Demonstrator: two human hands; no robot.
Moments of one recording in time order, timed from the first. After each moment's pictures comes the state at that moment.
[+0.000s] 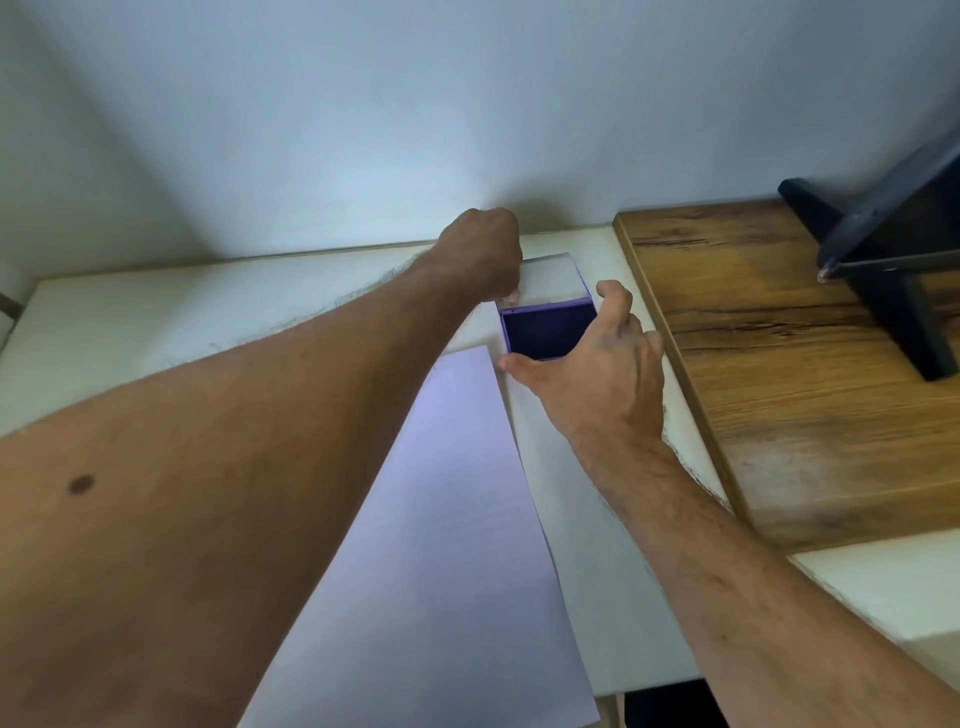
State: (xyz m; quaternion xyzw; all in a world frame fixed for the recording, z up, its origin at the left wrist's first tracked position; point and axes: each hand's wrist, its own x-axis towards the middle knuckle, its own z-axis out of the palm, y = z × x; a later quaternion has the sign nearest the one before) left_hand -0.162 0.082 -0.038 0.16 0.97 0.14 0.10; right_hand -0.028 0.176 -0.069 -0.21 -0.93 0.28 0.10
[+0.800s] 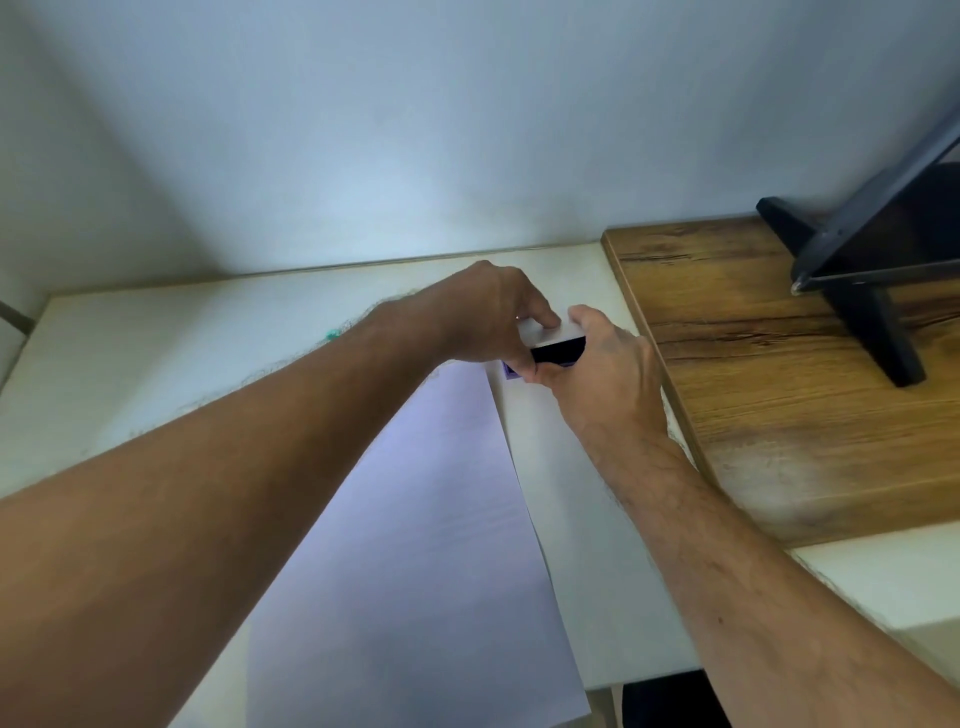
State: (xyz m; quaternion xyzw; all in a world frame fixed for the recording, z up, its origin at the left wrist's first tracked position) left_hand -0.113 0.066 -0.014 0.28 0.93 0.16 0.19; right_hand -0.030 0.192 -0.062 -0.17 -0.94 0.28 0.09
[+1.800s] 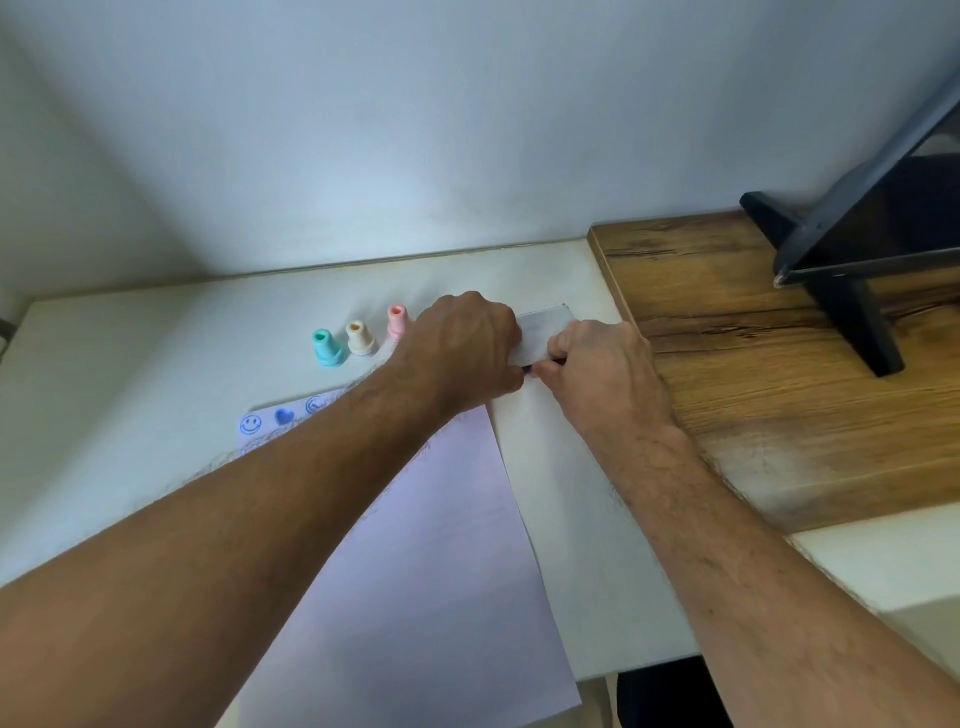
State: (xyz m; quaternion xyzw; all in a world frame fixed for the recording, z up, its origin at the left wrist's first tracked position) left_hand -0.079 0.066 -0.034 0.29 0.96 0.03 0.04; right_hand -0.029 0.202 -0.052 -0.10 -0.98 0.17 0.03
